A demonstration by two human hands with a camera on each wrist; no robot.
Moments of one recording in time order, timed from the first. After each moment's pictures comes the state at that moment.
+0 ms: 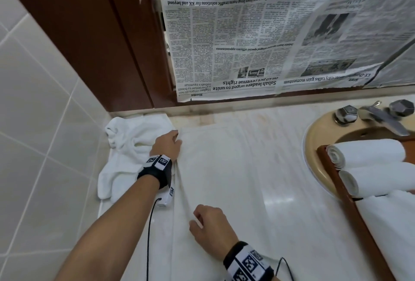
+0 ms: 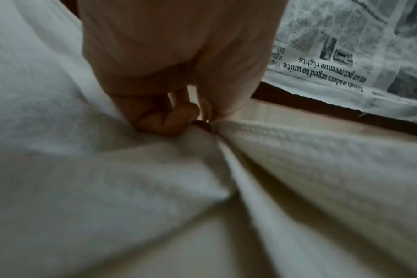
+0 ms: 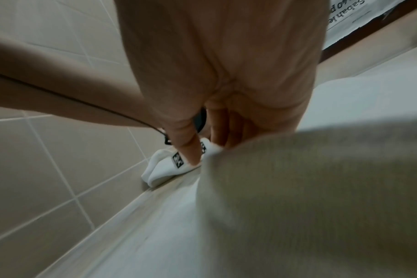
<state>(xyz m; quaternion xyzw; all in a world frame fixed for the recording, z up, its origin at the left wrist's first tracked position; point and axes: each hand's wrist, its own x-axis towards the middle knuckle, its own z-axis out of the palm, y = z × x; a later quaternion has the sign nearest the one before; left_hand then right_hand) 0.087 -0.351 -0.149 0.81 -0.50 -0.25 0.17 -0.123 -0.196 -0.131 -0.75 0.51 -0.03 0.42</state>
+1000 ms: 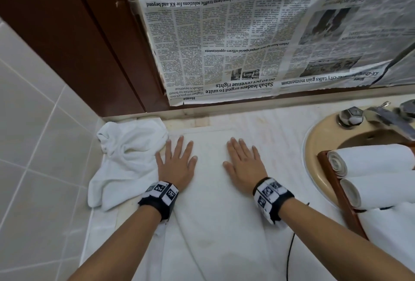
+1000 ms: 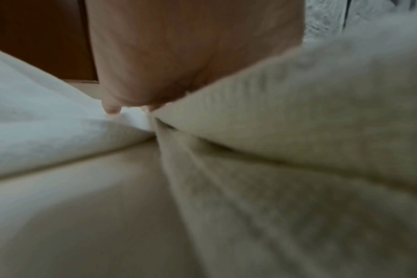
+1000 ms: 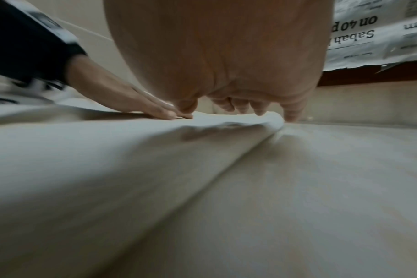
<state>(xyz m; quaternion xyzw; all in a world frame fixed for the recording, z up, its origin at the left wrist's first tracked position) 0.026 -0.321 -0.174 0.78 -0.60 -0.15 -0.01 -0.201 -0.371 -0.157 -0.84 0.51 0.06 0.19</state>
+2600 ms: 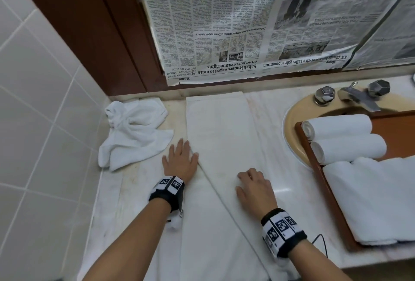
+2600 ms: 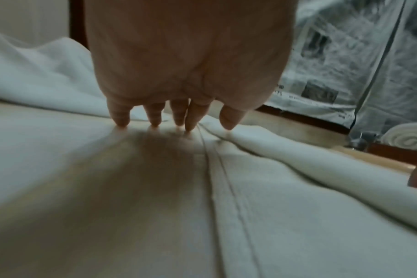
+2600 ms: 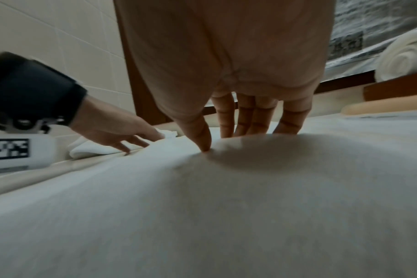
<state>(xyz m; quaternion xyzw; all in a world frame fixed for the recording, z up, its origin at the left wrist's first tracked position) -0.029 -0.236 -0.165 0.81 -0.54 -0.23 0.04 -0.278 -0.207 -0.143 -0.79 0.57 0.00 0.20</state>
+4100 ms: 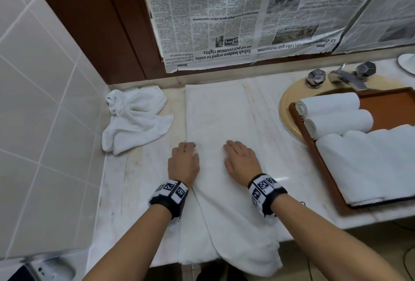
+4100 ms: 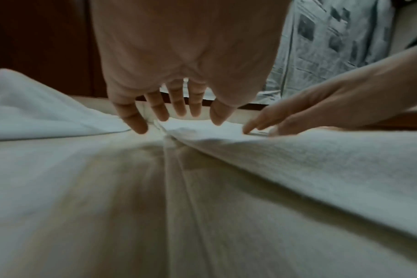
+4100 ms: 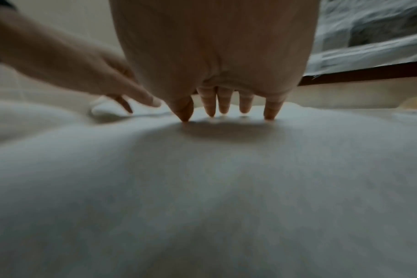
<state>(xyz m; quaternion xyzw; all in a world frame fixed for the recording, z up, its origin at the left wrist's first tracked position) -0.053 -0.167 -0.150 0.78 -0.59 -0.17 0.16 -0.252 -0.207 -0.146 -0.84 0.51 -0.01 0.21</state>
